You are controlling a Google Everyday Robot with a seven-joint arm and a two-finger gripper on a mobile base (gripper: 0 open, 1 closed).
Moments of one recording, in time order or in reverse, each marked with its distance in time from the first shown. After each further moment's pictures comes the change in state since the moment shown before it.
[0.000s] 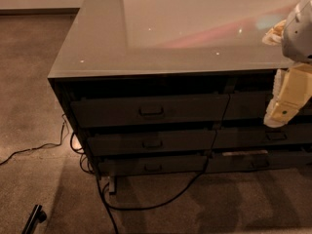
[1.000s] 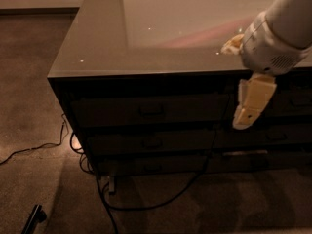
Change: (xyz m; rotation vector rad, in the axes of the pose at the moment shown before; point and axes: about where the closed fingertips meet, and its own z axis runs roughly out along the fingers) arm -0.044 -0.005 0.049 -0.055 -0.117 -0.170
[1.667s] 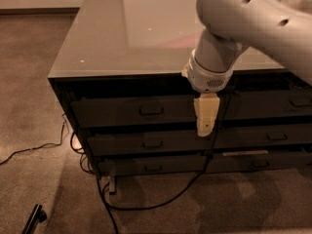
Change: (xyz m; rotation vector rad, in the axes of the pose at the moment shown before) arm -0.030 -0.021 0.116 -0.102 0.128 -0.164
